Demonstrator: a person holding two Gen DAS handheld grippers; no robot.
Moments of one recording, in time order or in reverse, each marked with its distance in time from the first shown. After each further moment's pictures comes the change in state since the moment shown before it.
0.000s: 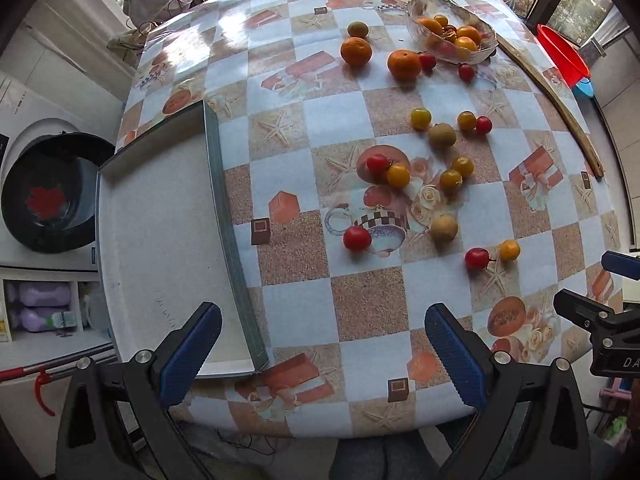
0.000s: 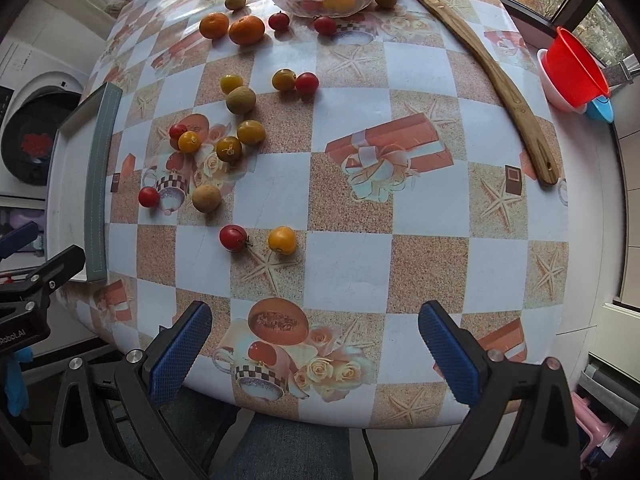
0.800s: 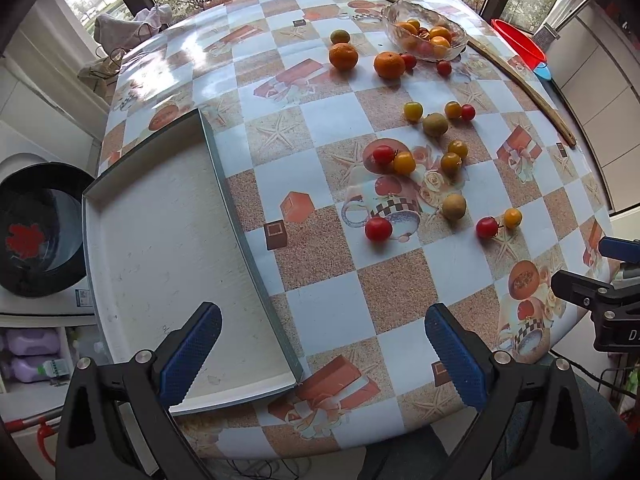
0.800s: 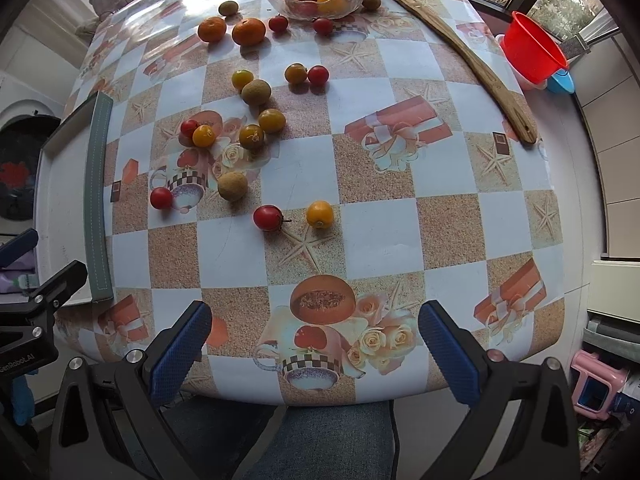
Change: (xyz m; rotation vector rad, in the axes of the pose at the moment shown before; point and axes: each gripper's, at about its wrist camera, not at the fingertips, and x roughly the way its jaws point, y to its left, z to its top) left arm 0.010 0.035 -0.029 0.107 -0.095 -0.104; right arm -0.005 0.048 -0.026 0.140 -0.053 -0.098
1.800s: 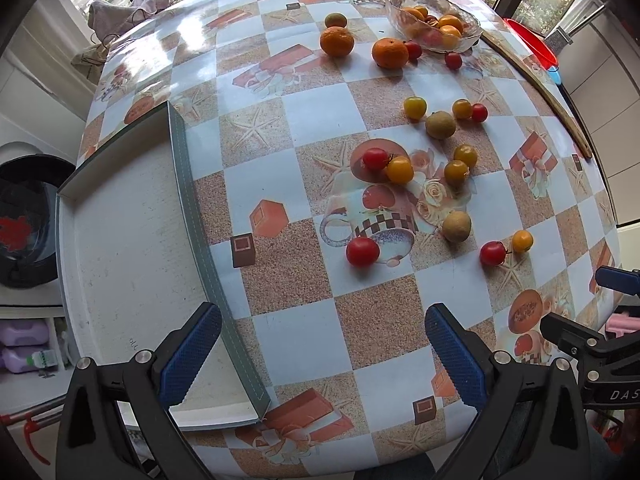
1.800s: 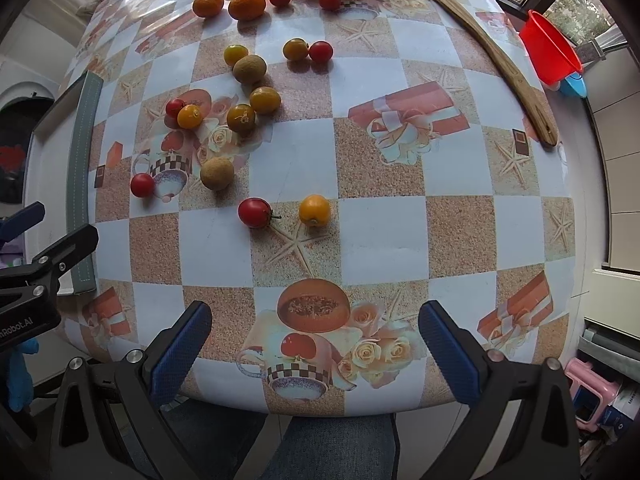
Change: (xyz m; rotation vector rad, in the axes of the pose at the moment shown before) left arm 0.038 -0.020 0.024 -0.038 0.040 -0.006; right arm 0.029 -0.009 0.003 -0.047 0.054 0.004
